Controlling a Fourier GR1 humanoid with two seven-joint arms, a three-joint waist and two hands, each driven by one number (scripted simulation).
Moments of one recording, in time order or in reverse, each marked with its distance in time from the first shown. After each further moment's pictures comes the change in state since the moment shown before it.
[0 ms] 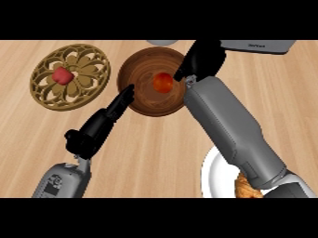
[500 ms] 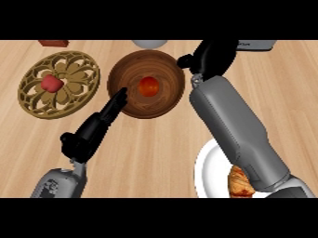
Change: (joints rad) left arm 0.045 0.006 0.019 -0.002 -0.009 0.024 -0.007; right arm 0.036 0.000 -0.074 -0.071 0.126 -0.271 0.012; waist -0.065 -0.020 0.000
